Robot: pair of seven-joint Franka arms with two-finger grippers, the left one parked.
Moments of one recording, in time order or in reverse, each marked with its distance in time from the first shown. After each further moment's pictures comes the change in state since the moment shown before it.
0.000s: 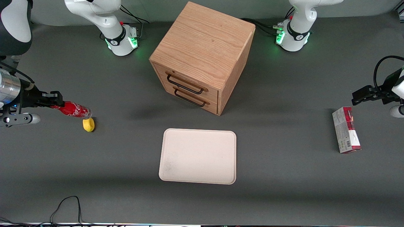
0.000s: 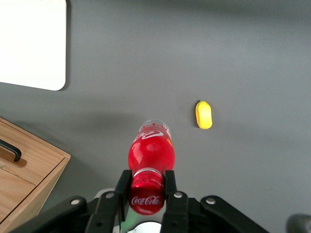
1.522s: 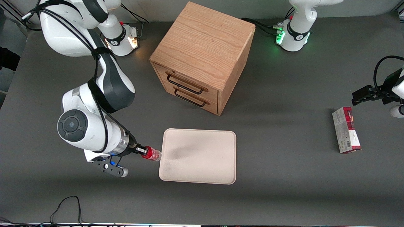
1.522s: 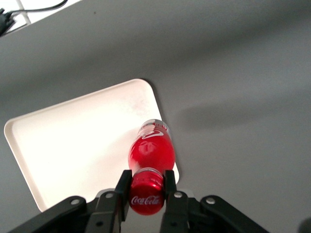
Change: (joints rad) arm 0.169 0.534 0.218 0.392 -0.062 0.325 0.821
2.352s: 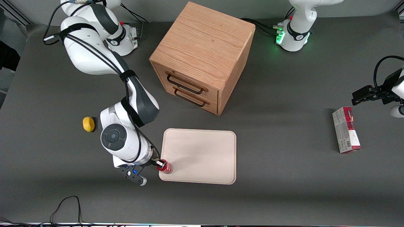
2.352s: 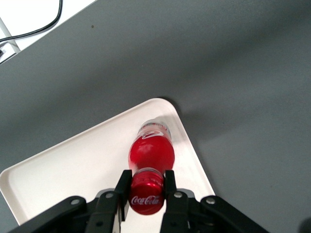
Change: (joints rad) arm 0.053 0.145 0.000 0.004 -0.073 0.219 0.181
